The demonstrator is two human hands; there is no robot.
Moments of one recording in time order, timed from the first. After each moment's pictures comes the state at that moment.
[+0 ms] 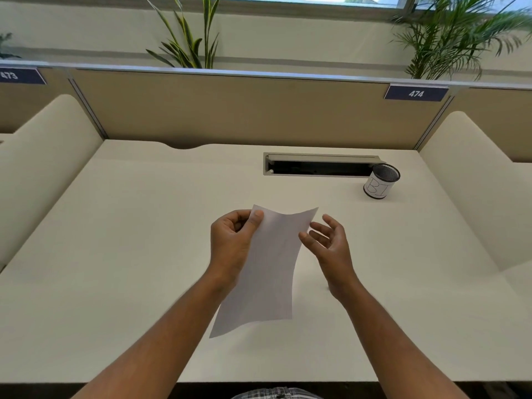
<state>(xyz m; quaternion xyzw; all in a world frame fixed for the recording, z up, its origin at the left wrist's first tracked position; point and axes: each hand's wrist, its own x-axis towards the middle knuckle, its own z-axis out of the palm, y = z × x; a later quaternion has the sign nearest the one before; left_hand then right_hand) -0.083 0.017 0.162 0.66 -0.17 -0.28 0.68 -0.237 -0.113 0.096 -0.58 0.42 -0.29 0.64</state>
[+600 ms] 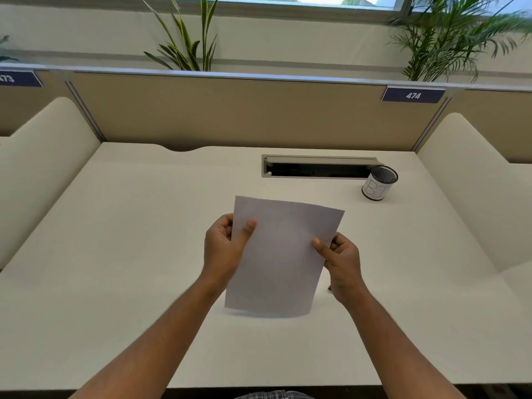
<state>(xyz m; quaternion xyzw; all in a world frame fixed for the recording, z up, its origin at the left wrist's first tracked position) -0.065 0.022 0.136 0.68 -0.22 -0.27 0.65 -0.250 -0.121 0.089 -0.49 0.39 -0.35 0.70</state>
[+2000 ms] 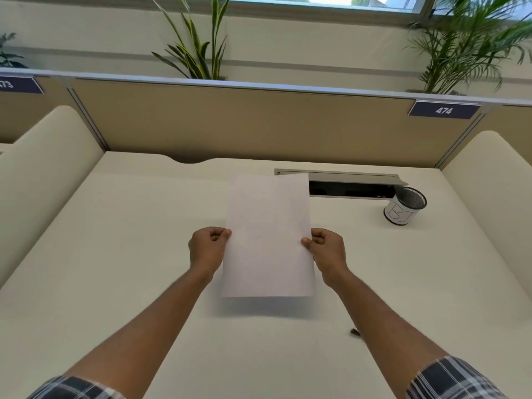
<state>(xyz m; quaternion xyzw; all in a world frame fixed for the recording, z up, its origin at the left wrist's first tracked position) 0.077 -0.032 0.063 0.80 -0.11 -0.23 0.54 -0.128 -0.202 0.055 -0.57 0.50 -0.25 0.60</state>
